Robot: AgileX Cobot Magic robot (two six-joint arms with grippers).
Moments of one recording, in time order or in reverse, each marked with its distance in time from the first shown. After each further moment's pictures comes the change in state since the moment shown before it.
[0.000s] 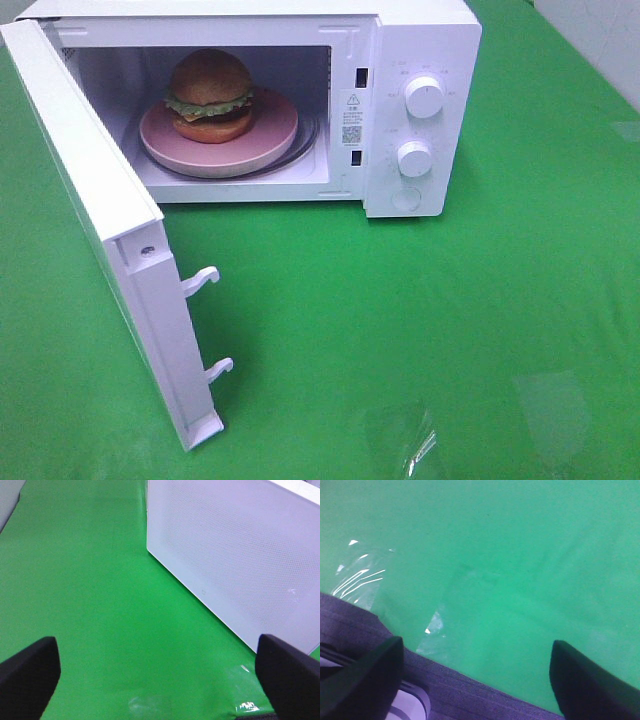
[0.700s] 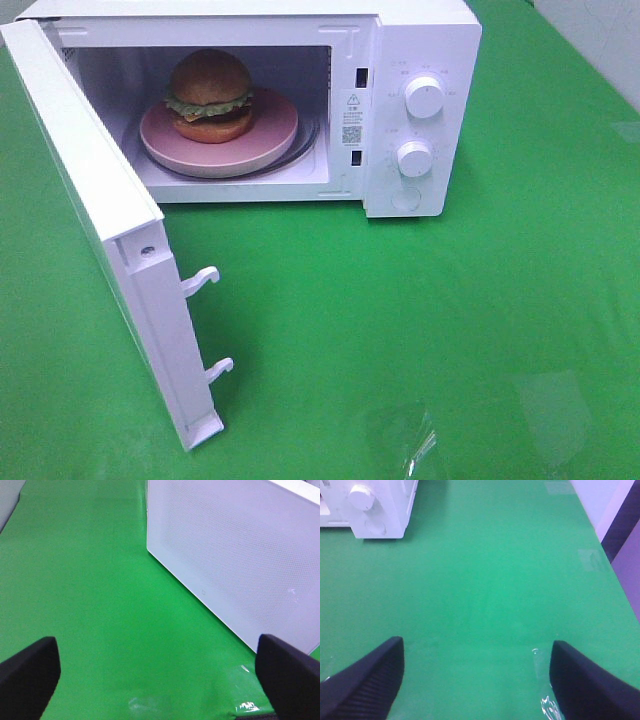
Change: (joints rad) left arm 0.000 0.000 0.000 0.000 0.000 0.000; right arm -0.379 -0.494 0.106 0.012 -0.053 0.014
